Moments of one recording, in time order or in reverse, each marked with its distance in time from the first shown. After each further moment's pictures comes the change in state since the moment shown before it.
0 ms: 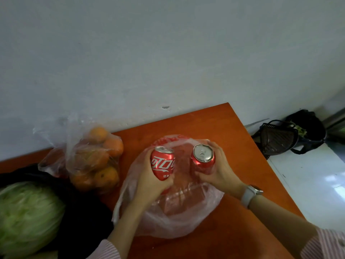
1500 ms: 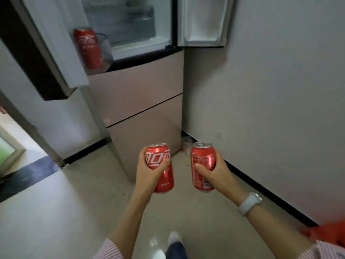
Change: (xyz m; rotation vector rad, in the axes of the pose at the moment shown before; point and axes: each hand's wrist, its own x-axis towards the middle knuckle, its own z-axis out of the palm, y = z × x) left_hand -0.833 0.266 0.383 -0.193 -1.807 0.587; right_hand -0.988 0.071 -0.116 0.422 1.953 0.945
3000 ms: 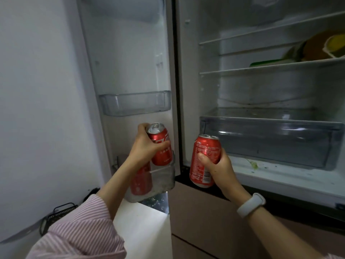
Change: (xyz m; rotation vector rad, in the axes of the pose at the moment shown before) left_hand 0.400 0.288 -0.009 0.616 1.158 0.262; right_hand 0.565 -0.266 0.116 0.491 -1.082 -0.490
